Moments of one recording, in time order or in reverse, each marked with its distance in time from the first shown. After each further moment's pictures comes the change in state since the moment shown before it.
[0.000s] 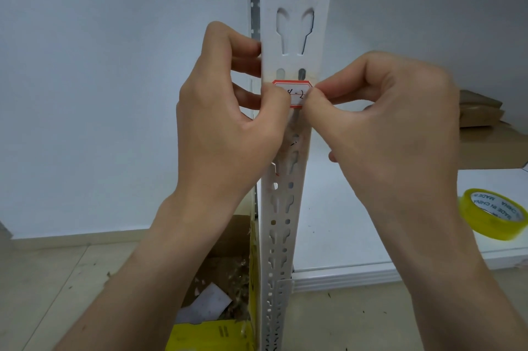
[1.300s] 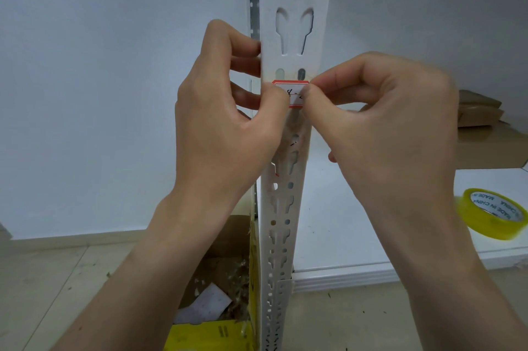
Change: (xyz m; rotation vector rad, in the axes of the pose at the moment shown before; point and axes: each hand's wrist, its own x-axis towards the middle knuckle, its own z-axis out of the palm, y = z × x) left_hand 0.000 -0.001 -0.002 0.000 -0.006 0.021; right_hand -0.002 0.002 0.002 0.056 0.022 -0.026
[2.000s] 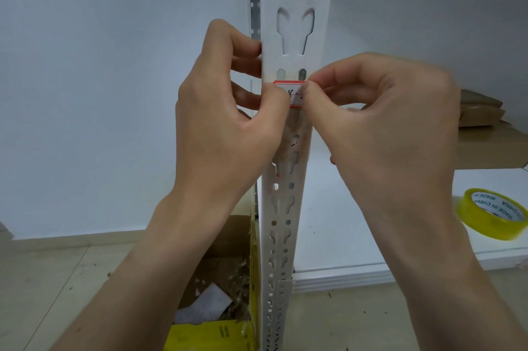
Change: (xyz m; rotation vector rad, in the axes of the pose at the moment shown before) left_hand 0.001 -0.002 0.001 -0.010 -0.006 -0.004; right_hand -0.001 -0.001 0.004 -0.034 0.030 -0.033
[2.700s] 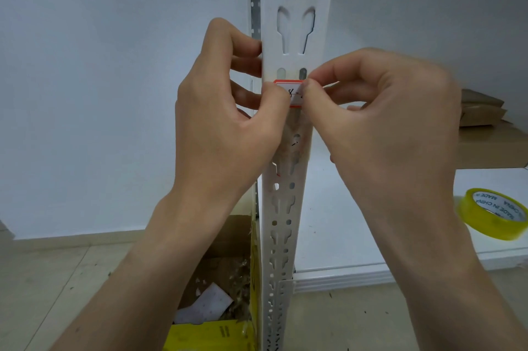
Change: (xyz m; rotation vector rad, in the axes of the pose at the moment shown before) left_hand 0.000 0.002 0.000 -0.012 -0.011 0.003; right_hand 0.000 -0.001 -0.001 -0.018 -0.009 -0.017
